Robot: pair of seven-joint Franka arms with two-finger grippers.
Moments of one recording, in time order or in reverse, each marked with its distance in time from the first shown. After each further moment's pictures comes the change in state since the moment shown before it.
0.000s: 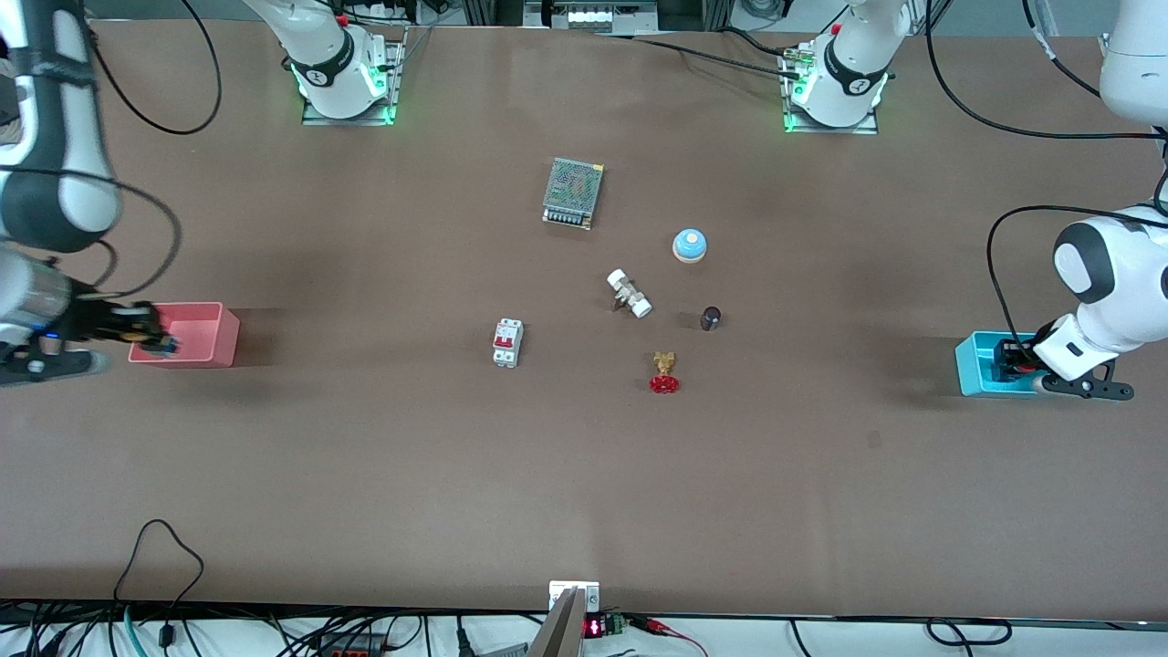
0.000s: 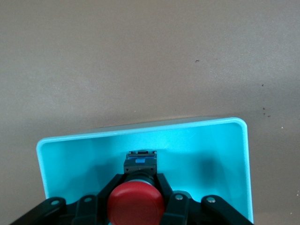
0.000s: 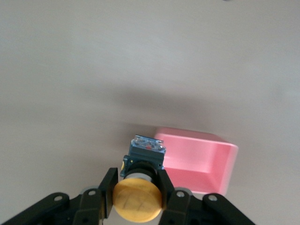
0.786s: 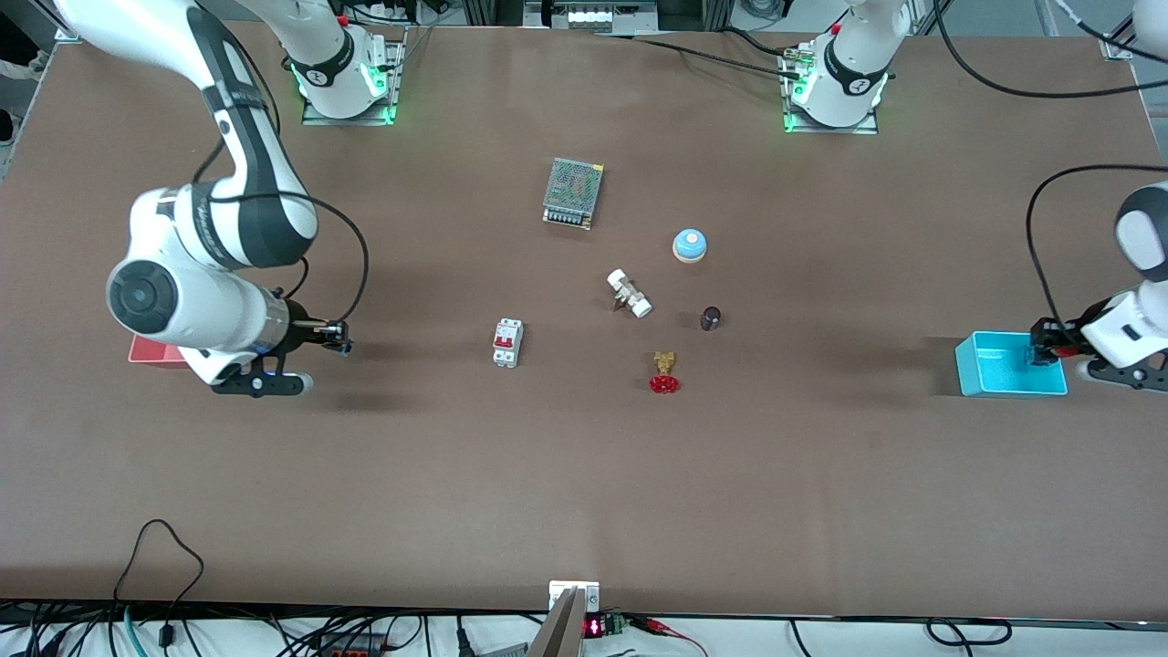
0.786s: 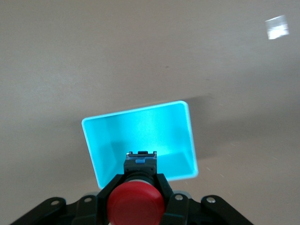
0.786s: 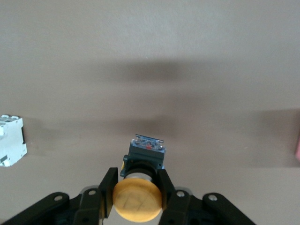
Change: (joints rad) left arm -0.007 -0.180 -0.056 0.135 0.000 -0.415 0.033; right arm 0.256 0.142 0.005 0.001 0.132 0.002 0.438
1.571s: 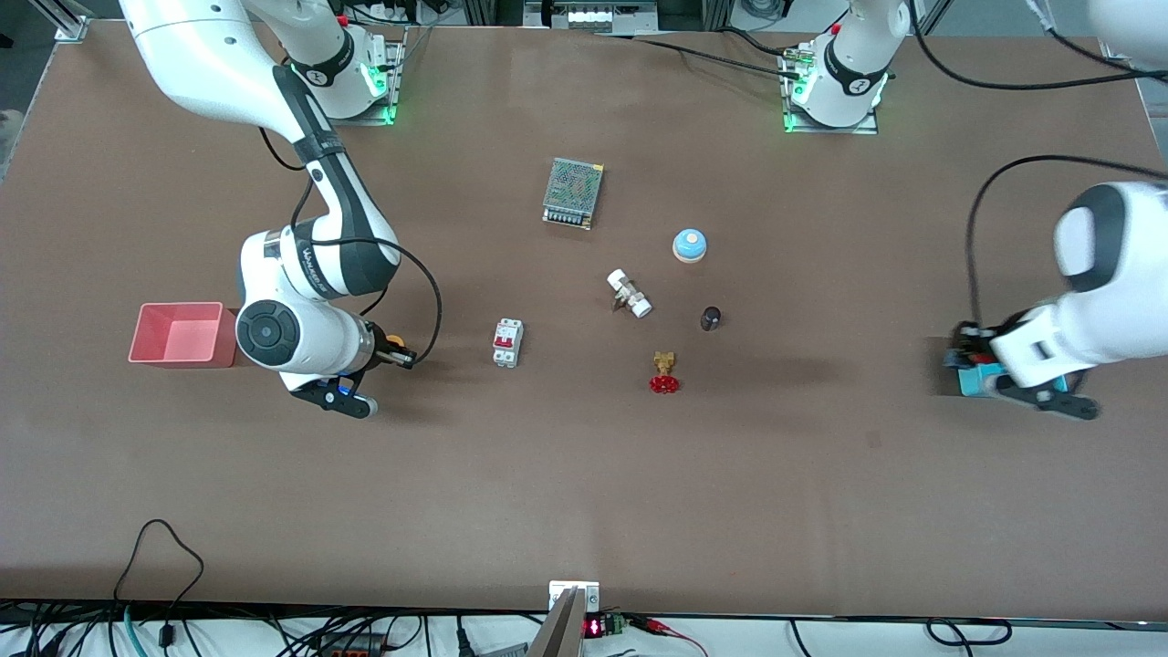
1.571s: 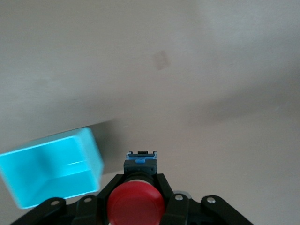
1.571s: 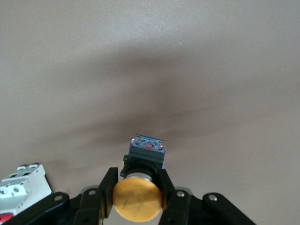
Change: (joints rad) left arm -0.150 0.049 -0.158 0.126 0.000 -0.187 -0.250; right arm 0.111 0.156 -0.003 0.089 0.018 0.072 0.346
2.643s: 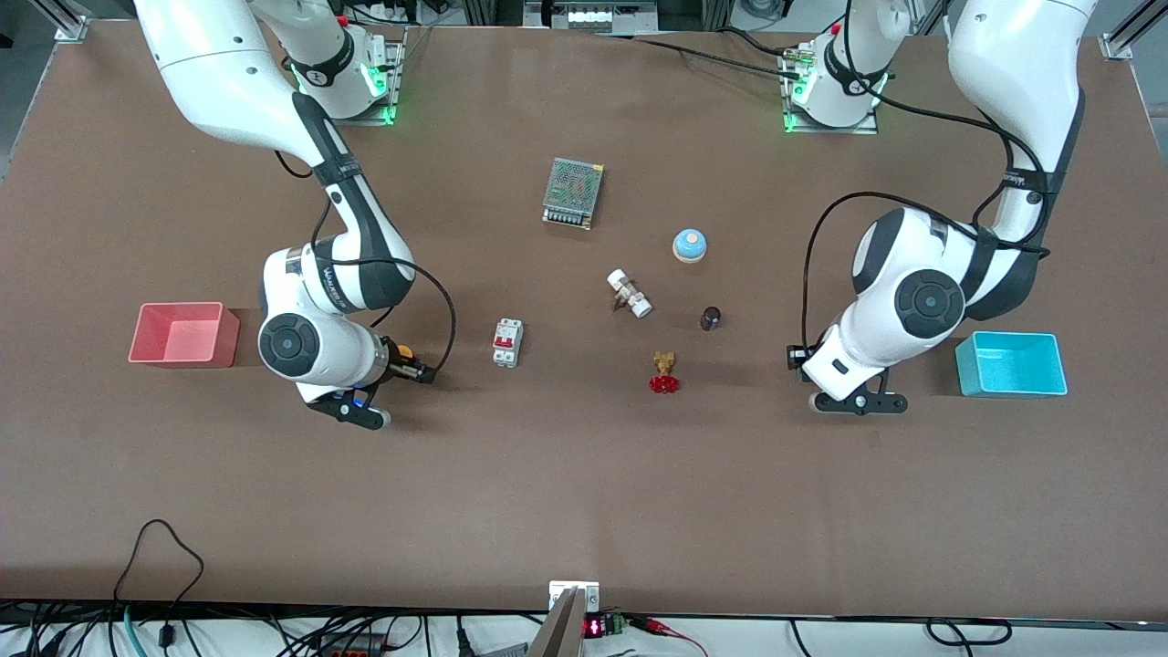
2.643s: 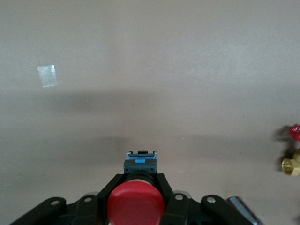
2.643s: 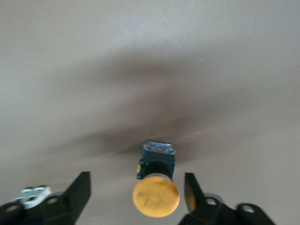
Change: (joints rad) left arm -0.261 0.083 -0.006 -0.092 0.000 0.259 -0.536; right arm 0.014 0.055 -0.001 0.047 0.006 0.071 0.000
